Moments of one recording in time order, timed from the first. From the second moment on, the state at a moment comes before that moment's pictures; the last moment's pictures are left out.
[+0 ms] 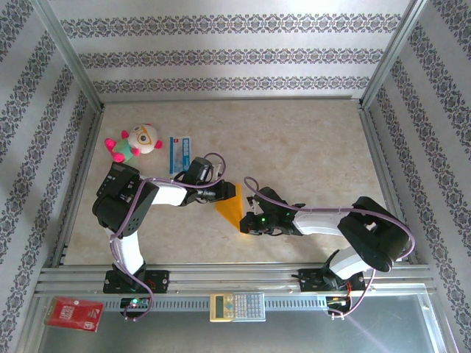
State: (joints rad) left arm -0.51 1.85 0.80 0.25 0.55 -0.70; right arm 0.80 1.50 0.50 0.06 -0.43 0.86
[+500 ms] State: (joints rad) left arm -0.51 1.85 0.80 0.25 0.55 -0.70; right arm 0.82 1.51 0.47 0.13 -0.43 0.87
